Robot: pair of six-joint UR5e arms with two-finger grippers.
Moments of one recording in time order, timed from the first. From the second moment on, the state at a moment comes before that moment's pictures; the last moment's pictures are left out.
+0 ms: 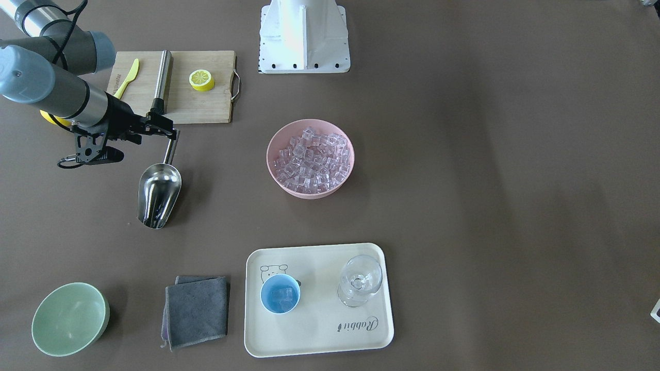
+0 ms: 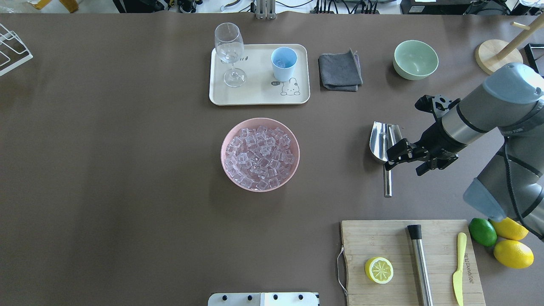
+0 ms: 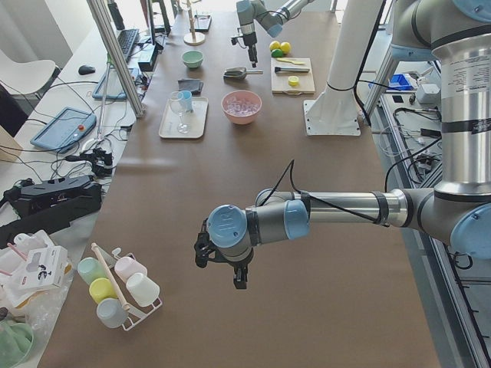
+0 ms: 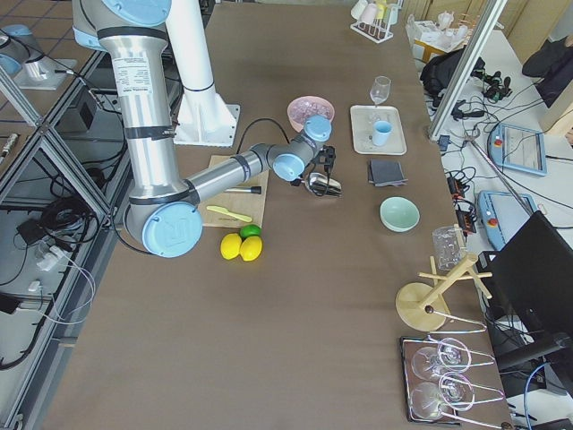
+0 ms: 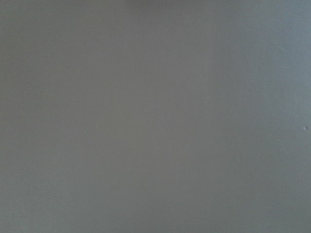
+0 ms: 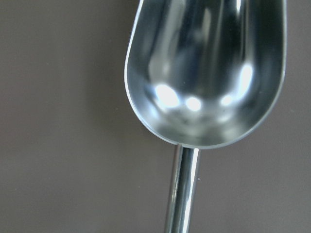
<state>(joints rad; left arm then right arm) -1.65 -1.44 -1.70 -1.37 -2.45 0.19 0.83 -1.43 1.80 -1.18 2.44 1.06</state>
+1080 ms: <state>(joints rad) -1.65 -1.44 -1.70 -1.37 -2.45 0.19 1.37 -1.73 1.78 -1.40 2.27 0.12</state>
